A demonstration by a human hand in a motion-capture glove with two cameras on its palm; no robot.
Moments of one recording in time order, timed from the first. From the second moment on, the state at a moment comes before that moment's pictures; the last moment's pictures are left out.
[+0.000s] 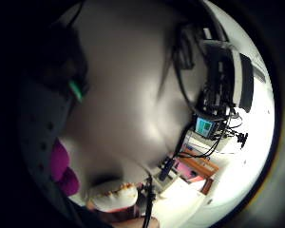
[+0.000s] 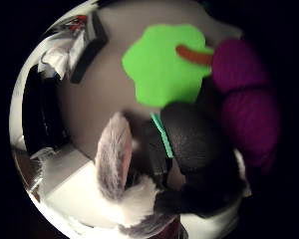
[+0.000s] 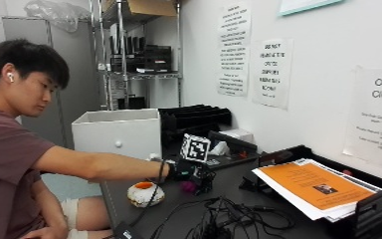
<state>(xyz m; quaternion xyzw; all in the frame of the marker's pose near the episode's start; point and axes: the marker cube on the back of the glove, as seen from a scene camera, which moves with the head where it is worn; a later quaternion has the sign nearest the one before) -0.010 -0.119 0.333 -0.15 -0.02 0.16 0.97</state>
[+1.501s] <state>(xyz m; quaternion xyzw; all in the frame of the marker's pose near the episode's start) -0.213 -0.038 -0.055 0.08 -0.08 -0.06 0.99</state>
